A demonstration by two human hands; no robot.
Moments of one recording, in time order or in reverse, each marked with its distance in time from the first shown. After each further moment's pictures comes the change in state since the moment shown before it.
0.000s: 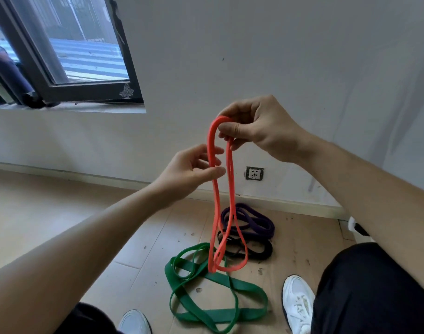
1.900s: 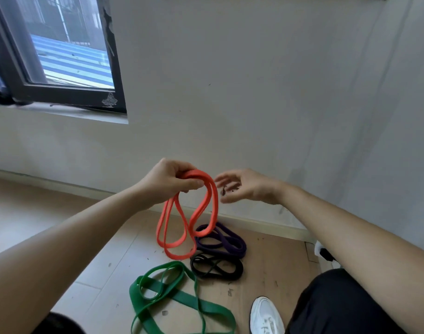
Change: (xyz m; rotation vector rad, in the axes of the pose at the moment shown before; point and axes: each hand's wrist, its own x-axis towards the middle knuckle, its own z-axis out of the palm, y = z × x) left_hand 0.022 -0.002 -0.008 0.163 0.011 -0.027; right_hand -0.026 0.085 -0.017 -0.185 -0.313 0.546
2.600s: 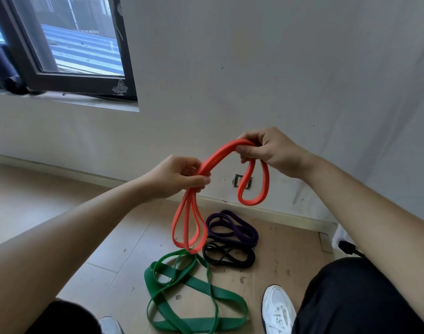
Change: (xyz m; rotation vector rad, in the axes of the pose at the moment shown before) left_hand -0.012 -0.016 -0.009 -0.040 -0.151 -0.060; right_hand -0.011 -0.042 -0.018 0.091 0.240 -0.311
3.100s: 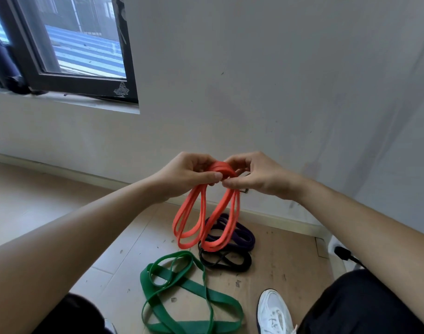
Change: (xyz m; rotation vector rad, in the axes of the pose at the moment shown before) left_hand 0.006 0.021 0.014 -0.072 0.039 0.097; right_hand -0.018 -0.003 0.028 -0.037 -0.149 0.100
